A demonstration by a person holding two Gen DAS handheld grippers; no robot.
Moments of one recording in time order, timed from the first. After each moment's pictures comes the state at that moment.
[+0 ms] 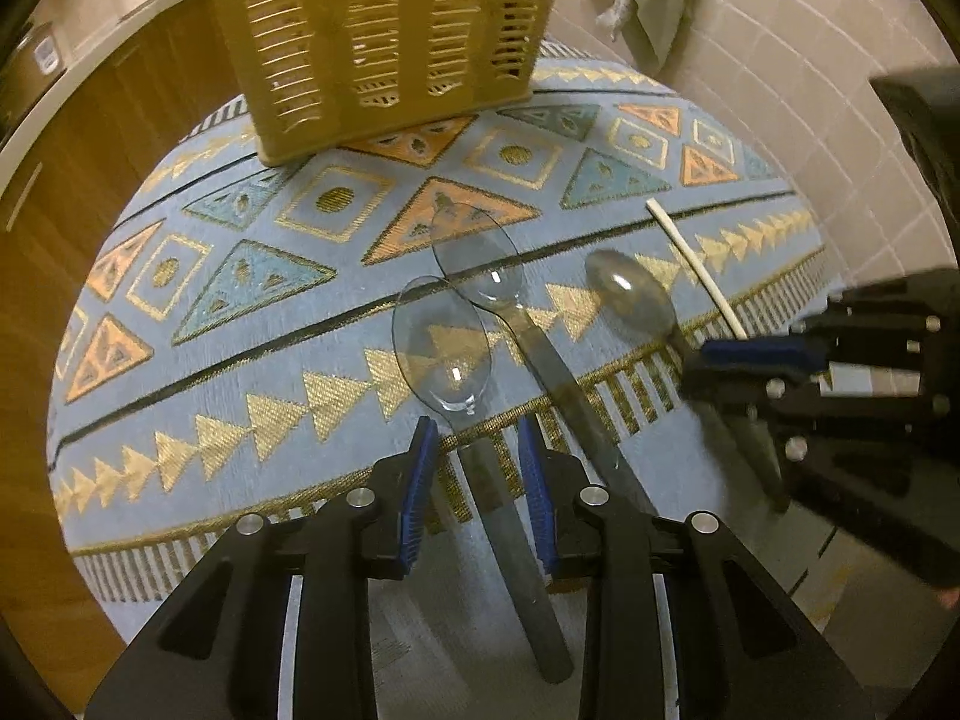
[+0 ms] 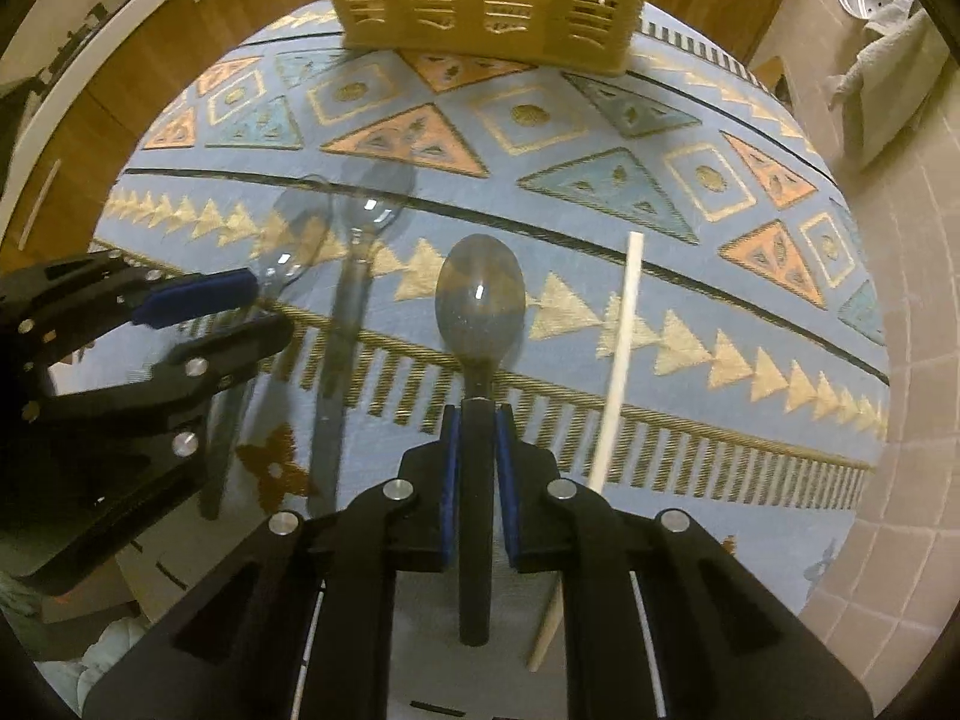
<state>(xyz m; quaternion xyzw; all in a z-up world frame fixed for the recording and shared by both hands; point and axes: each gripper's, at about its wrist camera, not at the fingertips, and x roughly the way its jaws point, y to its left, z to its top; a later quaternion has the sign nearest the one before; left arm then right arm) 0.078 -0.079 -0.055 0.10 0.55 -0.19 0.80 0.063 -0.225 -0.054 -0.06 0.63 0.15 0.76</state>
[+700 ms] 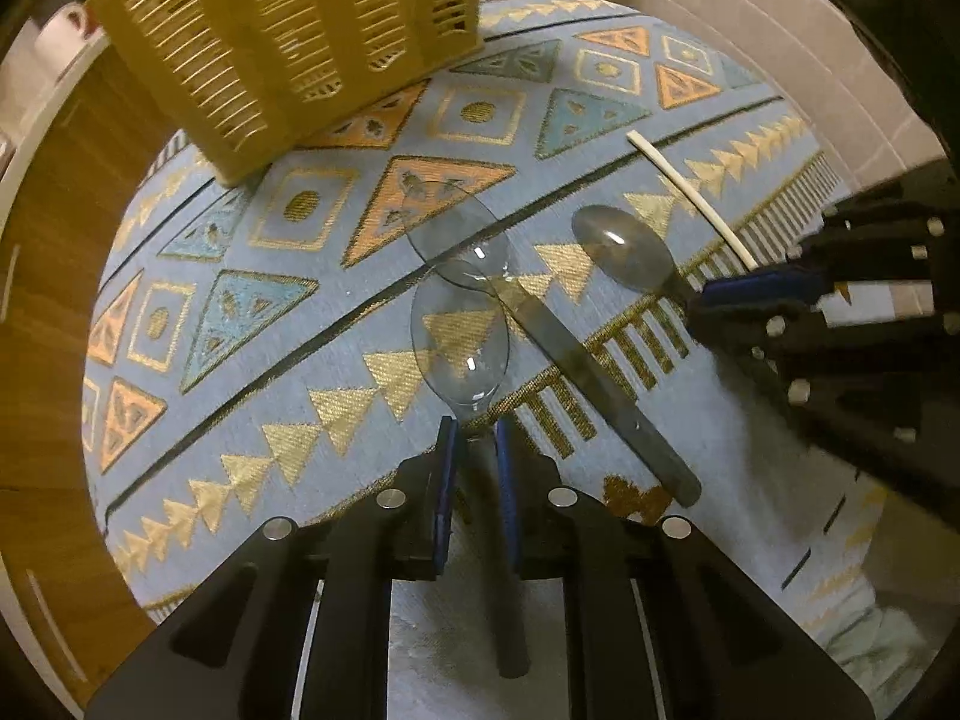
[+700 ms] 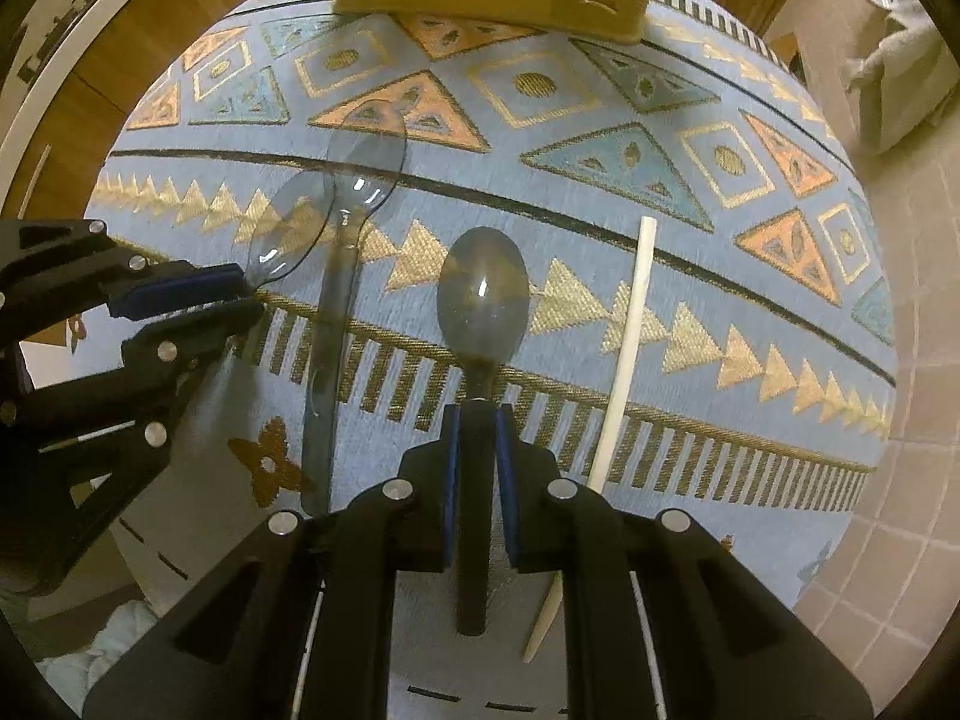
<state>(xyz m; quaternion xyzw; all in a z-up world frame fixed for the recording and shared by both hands) 0.094 -0.095 -0.057 0.19 0.58 -0.22 0.76 0.093 -0.219 -0.055 -0.07 0.66 0.16 0.73</state>
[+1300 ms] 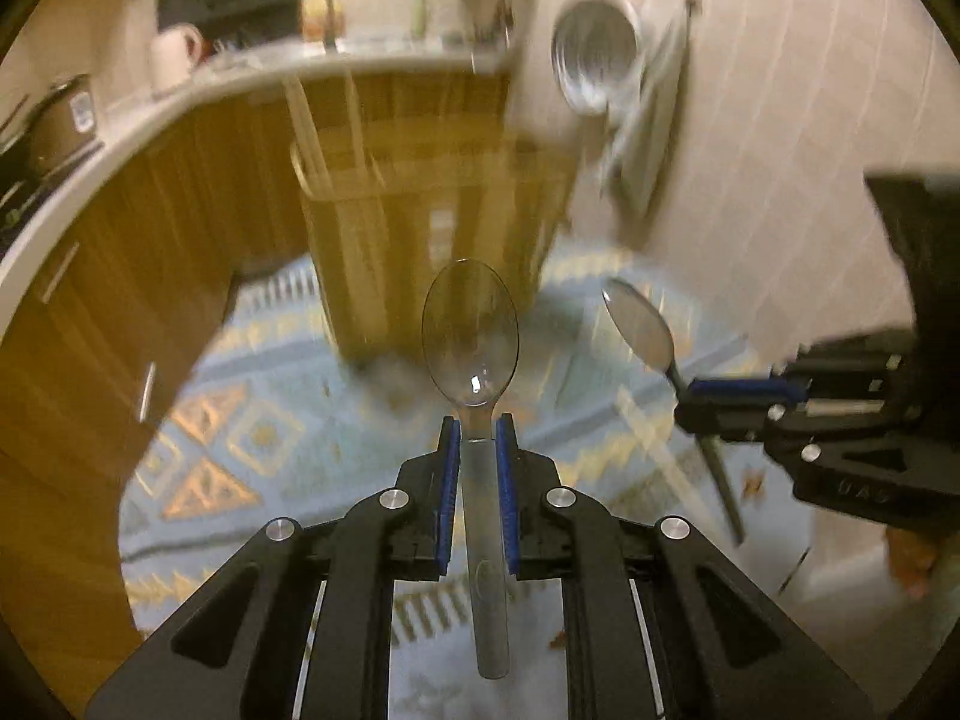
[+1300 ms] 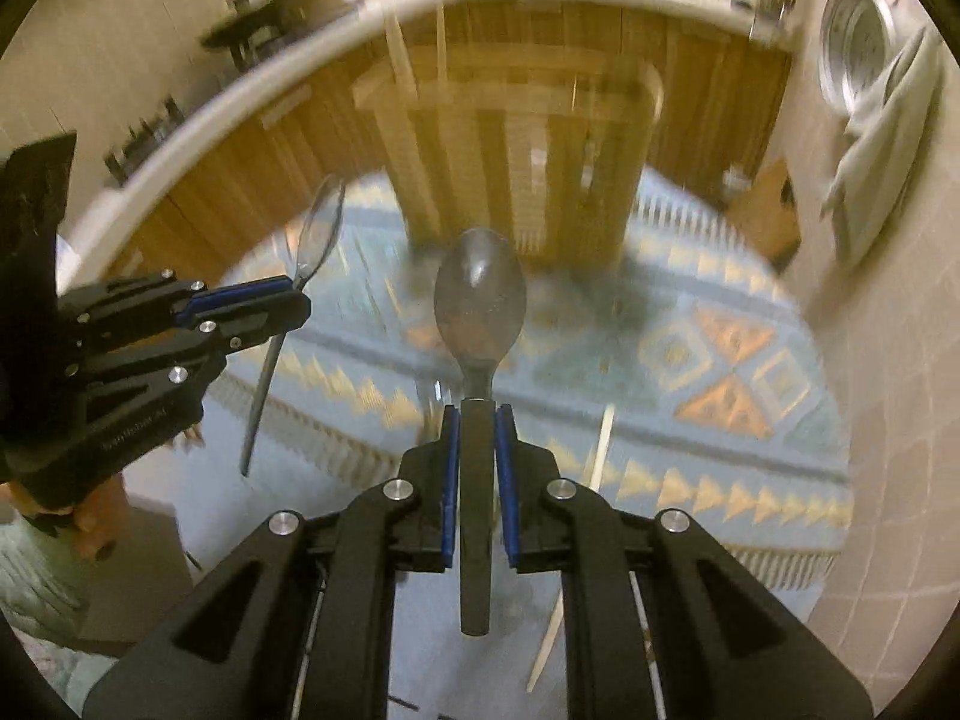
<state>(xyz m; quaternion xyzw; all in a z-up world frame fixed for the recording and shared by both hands) 0.089 -0.034 0.054 0.02 0.40 -0.21 0.89 0.079 -0.255 0.063 -0.01 0.49 0.21 0.84</state>
